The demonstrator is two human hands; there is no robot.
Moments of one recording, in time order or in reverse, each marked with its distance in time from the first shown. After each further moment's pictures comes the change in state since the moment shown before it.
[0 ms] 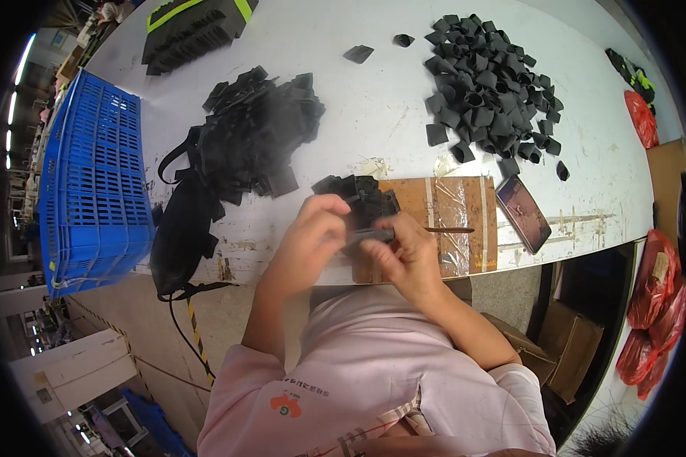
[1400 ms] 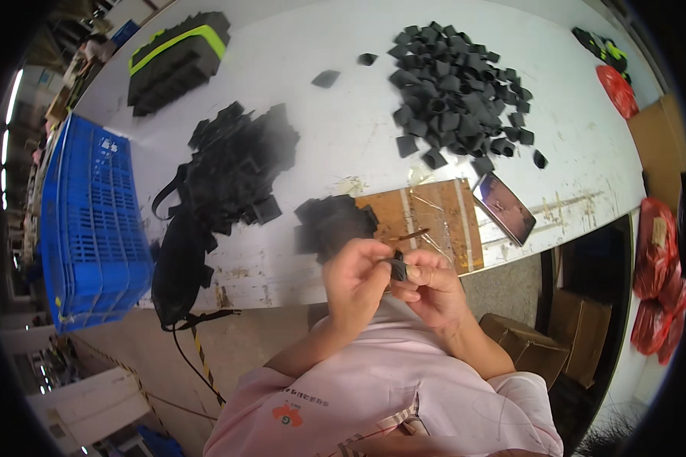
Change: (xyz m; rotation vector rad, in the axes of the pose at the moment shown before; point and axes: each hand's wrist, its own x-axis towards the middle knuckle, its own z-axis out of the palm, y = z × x) left_hand 0.006 0.046 0.090 -0.474 0.380 -0.164; right_hand -0.038 0.004 -0.048 1.239 -0.043 0.501
